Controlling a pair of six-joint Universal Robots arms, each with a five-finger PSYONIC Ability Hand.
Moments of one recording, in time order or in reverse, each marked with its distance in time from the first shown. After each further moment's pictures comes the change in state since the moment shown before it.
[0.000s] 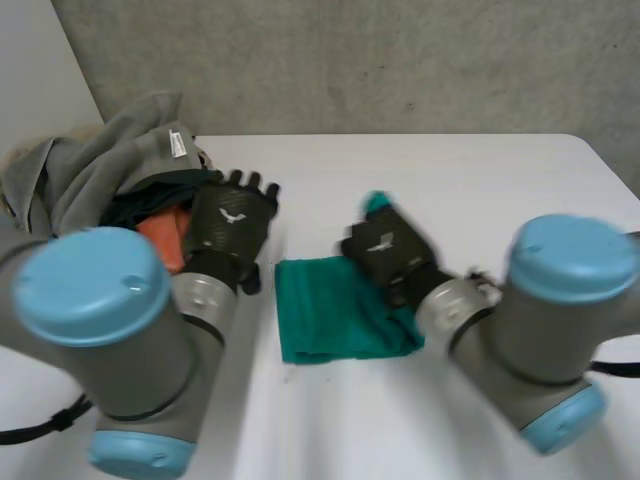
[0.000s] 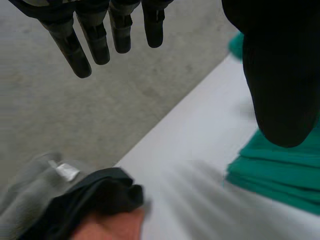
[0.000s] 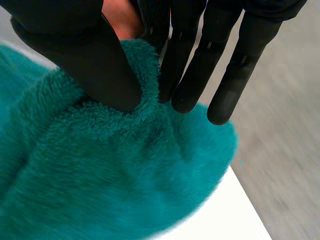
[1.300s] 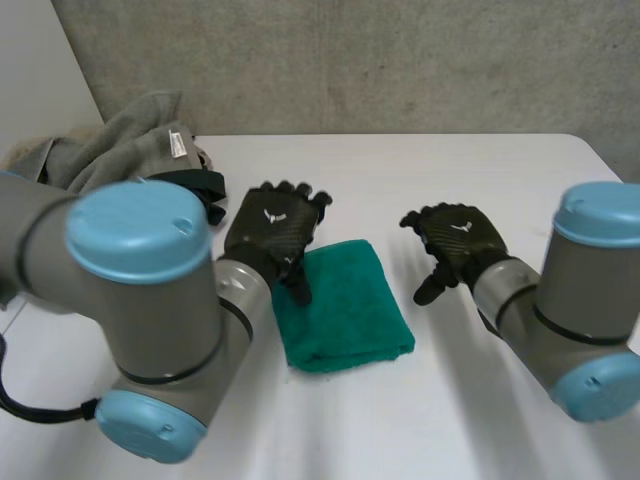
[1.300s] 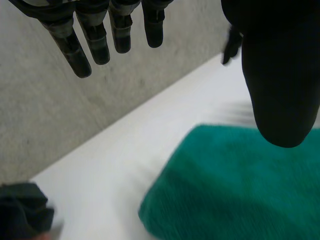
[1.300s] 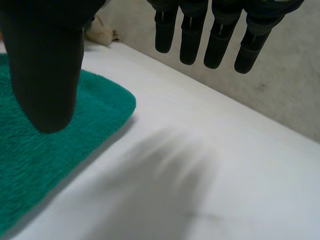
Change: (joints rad) left arm -0.057 -0.111 0.237 -0.252 0.132 -0.228; right arm -0.205 -0.020 -0.003 0.139 0.137 0.505; left_hand 0.000 0.000 0.000 0.000 0.000; right_hand -0.673 -0.809 -0.833 -0.845 -0.828
